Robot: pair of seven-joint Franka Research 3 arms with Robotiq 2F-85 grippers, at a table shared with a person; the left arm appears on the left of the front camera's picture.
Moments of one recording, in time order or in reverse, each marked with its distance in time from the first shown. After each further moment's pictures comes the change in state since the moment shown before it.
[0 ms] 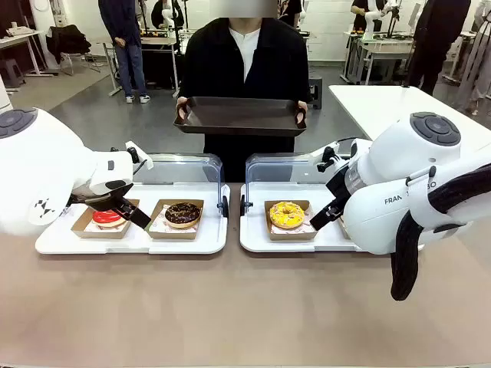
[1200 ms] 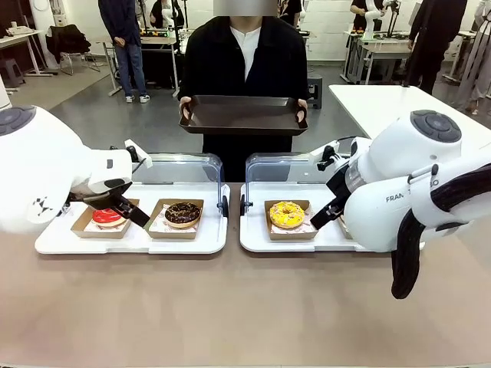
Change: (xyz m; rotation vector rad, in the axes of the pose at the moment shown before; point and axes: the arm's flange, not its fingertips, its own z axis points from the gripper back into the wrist) left arm 0.002 0.003 0.007 0.007 -0.001 -0.004; right arm 0.004 0.000 0.008 0.002 0.008 0.003
